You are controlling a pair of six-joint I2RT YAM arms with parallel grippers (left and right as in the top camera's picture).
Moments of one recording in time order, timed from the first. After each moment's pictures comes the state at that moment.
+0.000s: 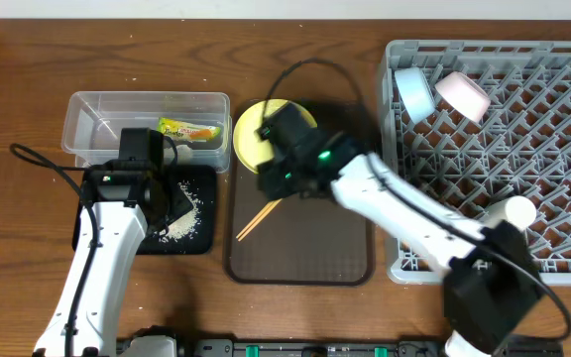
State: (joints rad) left arm 0.01 1.31 0.96 -1.03 -0.10 -0.65; right arm 0.79 1.88 1.45 -0.68 -0.18 0.40
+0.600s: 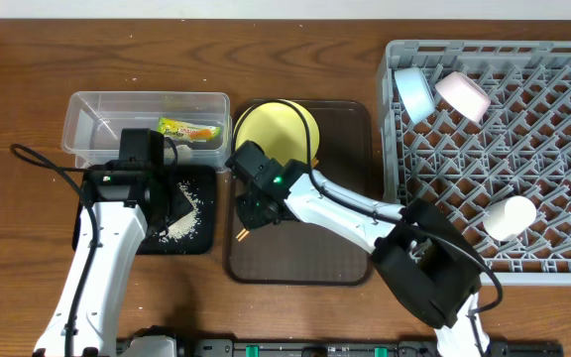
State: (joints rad) left arm 0.01 1.31 0.96 -1.04 -0.10 -0.65; right arm 0.89 2.09 1.45 -0.60 -0.19 0.48
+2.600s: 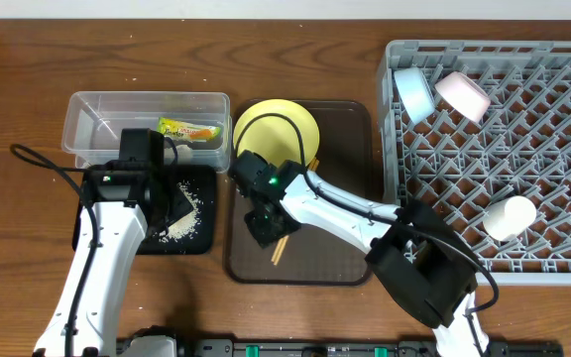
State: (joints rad) left arm 0.01 1.31 0.96 -1.04 -0.10 -0.65; right arm 0.90 2.10 1.48 -0.86 -0.18 0.37
